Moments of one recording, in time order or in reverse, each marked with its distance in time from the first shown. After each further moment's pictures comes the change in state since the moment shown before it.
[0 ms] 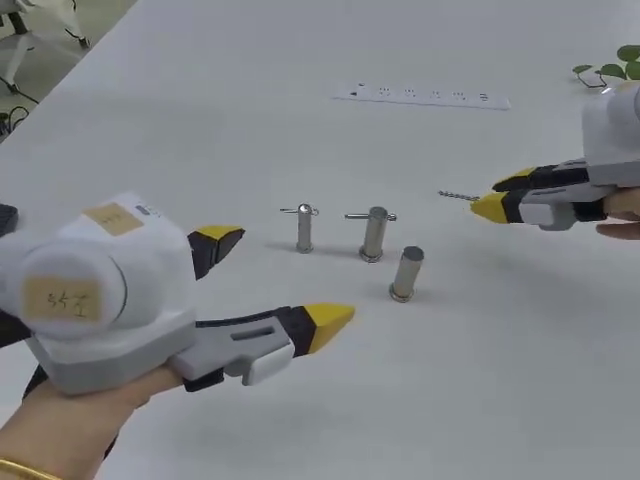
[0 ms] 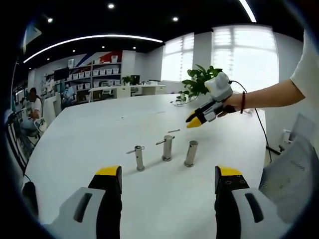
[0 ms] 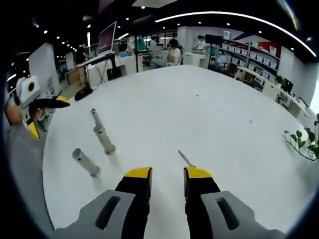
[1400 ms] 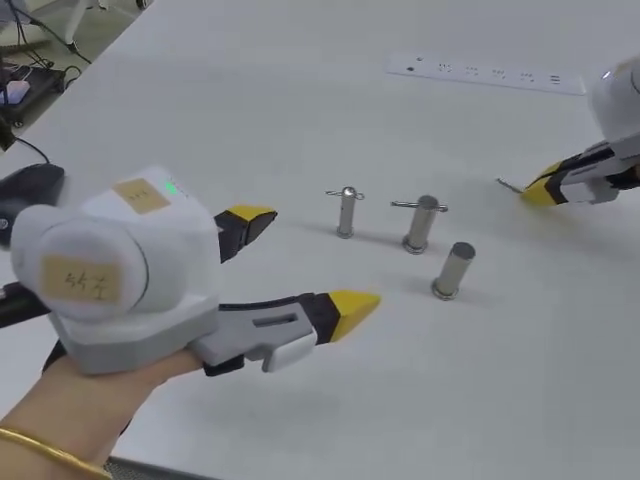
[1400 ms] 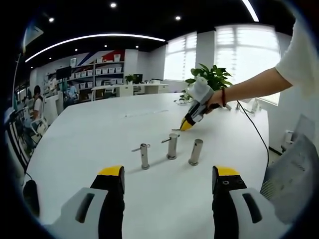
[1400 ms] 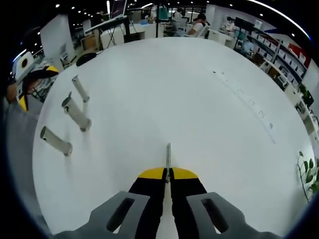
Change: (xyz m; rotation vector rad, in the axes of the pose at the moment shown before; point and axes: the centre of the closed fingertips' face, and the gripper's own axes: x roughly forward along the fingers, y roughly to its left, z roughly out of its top) left arm 0.001 0.009 -0.004 -0.009 0.006 0.021; right arm 0.053 -0.034 -0.020 -0.165 0.258 0.139
